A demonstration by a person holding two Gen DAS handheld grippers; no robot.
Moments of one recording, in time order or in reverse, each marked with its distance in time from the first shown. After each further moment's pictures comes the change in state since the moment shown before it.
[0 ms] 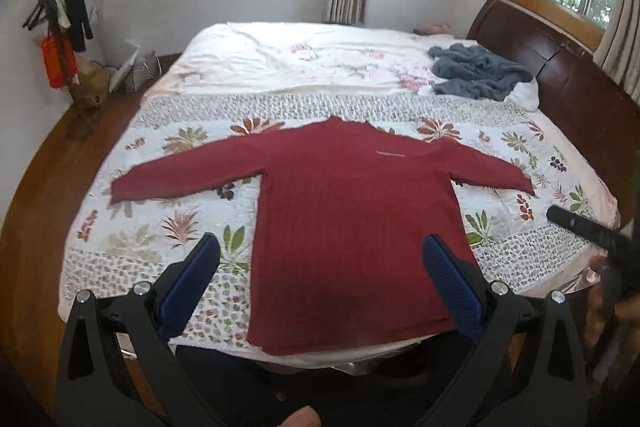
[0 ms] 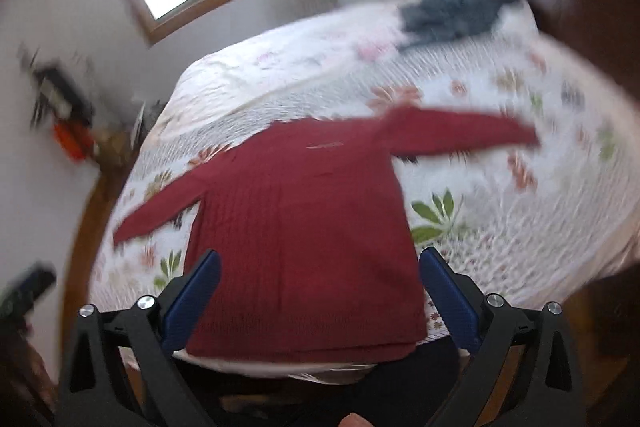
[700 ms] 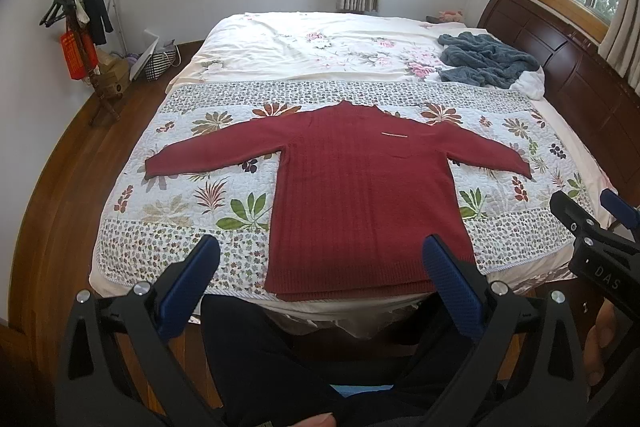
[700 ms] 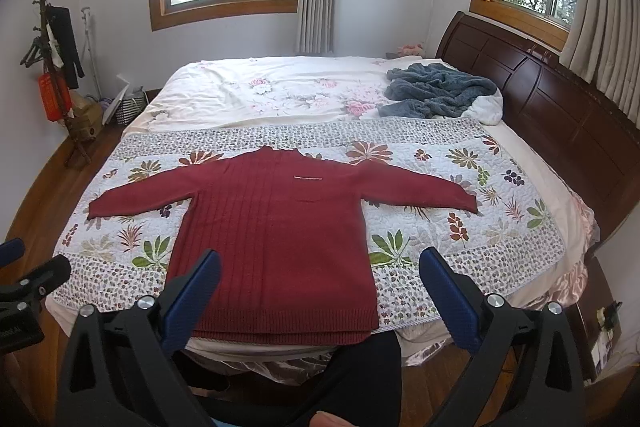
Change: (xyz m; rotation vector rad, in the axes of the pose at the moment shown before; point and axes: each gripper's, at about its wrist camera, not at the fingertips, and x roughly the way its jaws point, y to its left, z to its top) left arm -0.105 -0.019 -0.016 0.004 0.053 0.082; right arm -0.134 0.129 -0.046 -0.282 -0.159 -0.238
